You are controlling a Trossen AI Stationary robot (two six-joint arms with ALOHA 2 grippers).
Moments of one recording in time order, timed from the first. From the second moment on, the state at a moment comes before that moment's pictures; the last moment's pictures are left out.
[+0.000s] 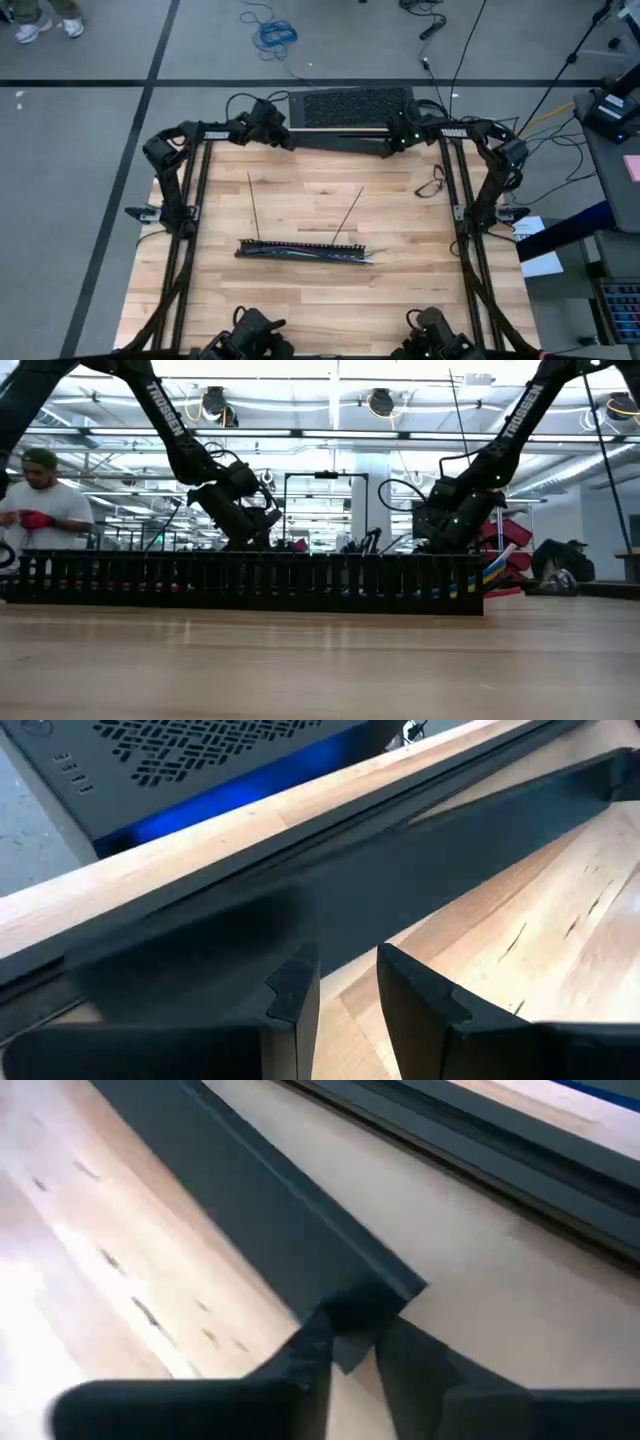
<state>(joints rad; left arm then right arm) 0.89 1.87 1.03 0.02 0.35 -0.30 -1.01 1.79 0.94 -0.21 -0.39 0.07</state>
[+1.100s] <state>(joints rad) 0.56 1.63 1.03 -0.21 0.18 0.46 -0.58 1.46 0.93 -0.77 -0.12 -0.20</state>
